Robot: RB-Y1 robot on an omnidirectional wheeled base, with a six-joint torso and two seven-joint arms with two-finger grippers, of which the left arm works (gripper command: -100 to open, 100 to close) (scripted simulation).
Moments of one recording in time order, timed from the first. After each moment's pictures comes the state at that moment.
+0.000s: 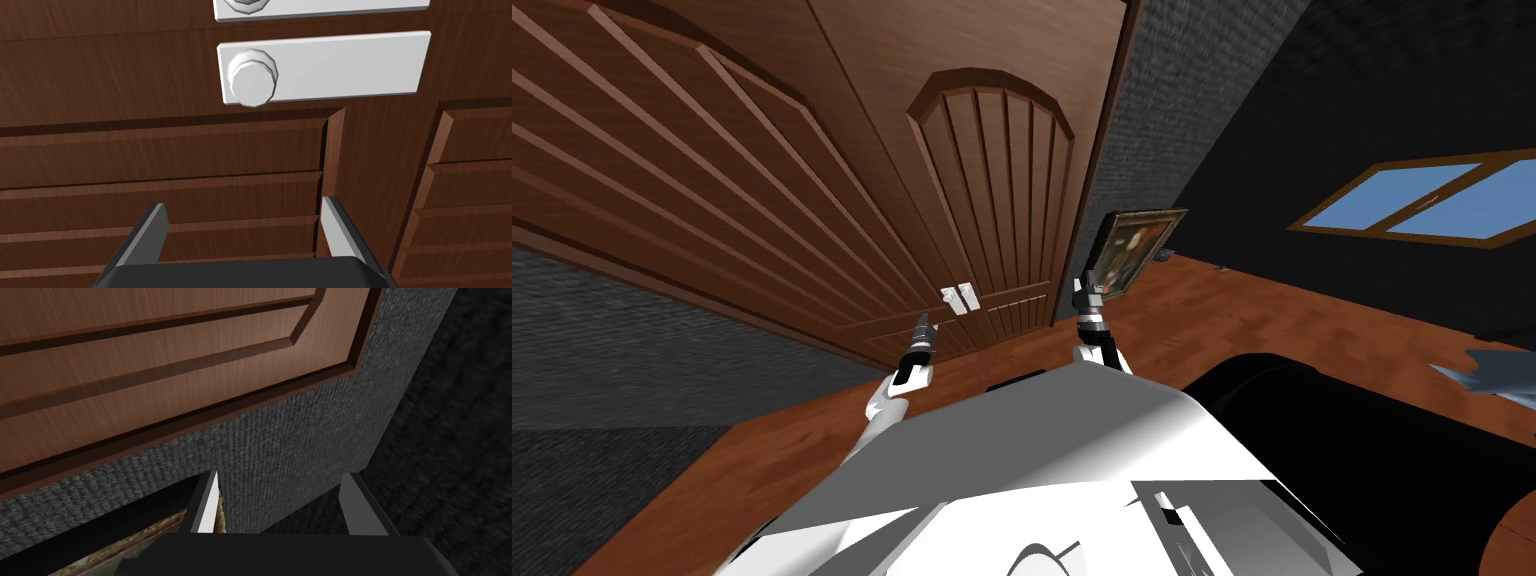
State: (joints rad) arm -0.08 0.35 0.05 -1.07 0.05 -0.37 0.28
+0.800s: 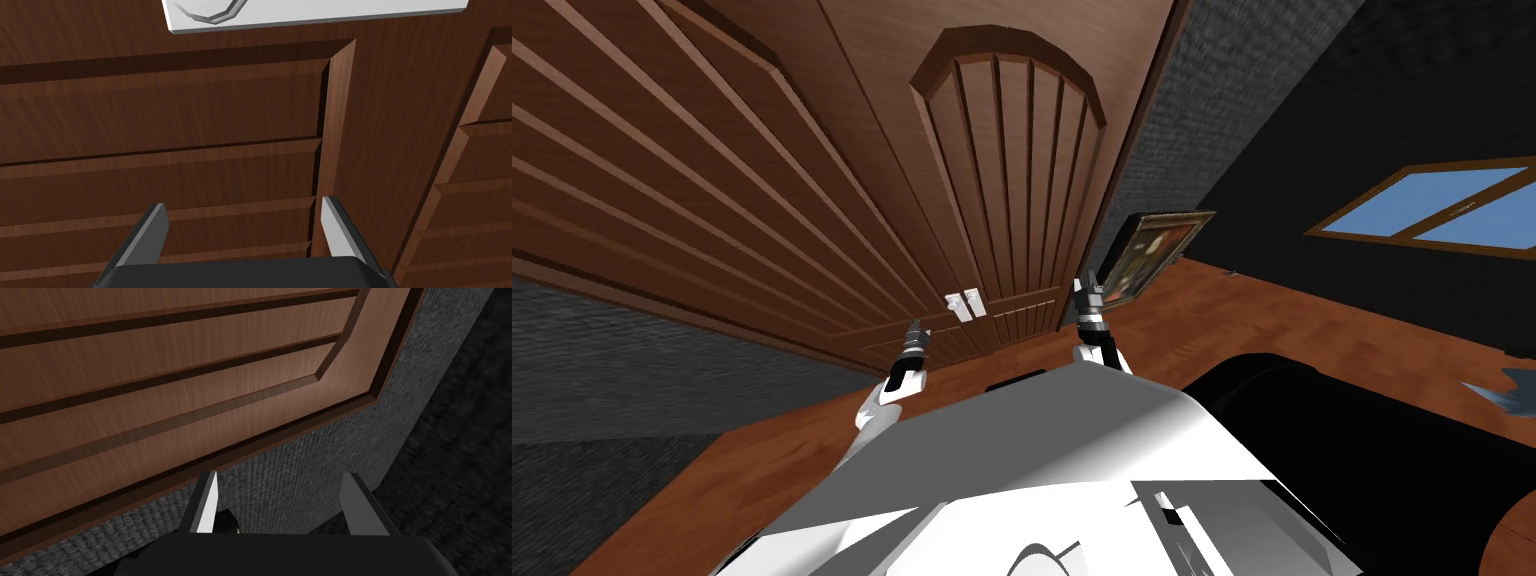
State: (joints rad) arm -0.07 0.36 0.10 -1.03 0.06 -0.38 0.26
